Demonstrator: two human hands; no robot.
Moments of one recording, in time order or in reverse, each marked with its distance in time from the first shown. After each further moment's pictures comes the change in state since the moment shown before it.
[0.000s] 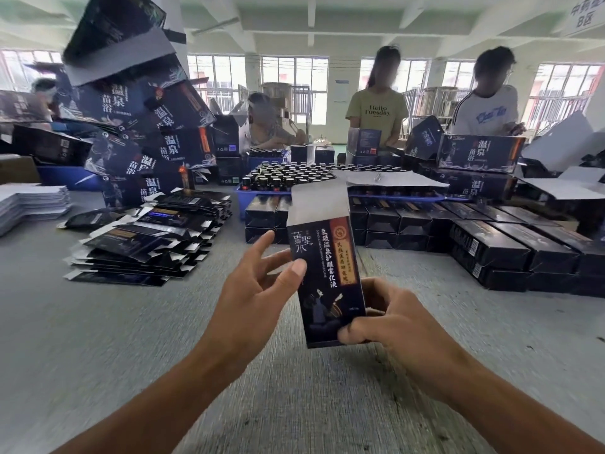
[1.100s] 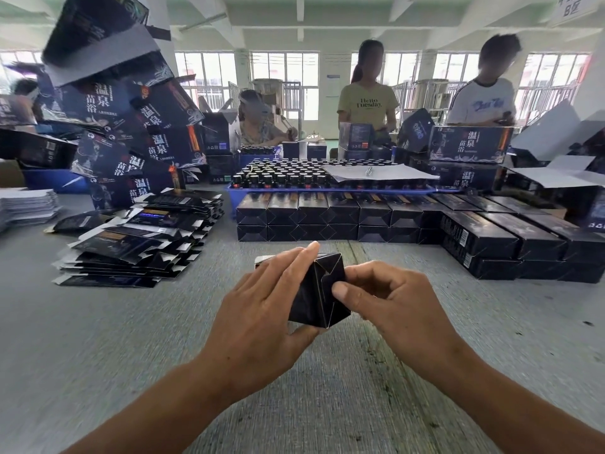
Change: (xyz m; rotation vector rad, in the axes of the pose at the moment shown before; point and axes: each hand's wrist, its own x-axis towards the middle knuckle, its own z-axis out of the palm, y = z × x) left_hand -0.014 -0.008 0.007 1.017 -0.034 0.723; right_hand -0.006 -0.010 0.002 -0.048 0.252 -0.253
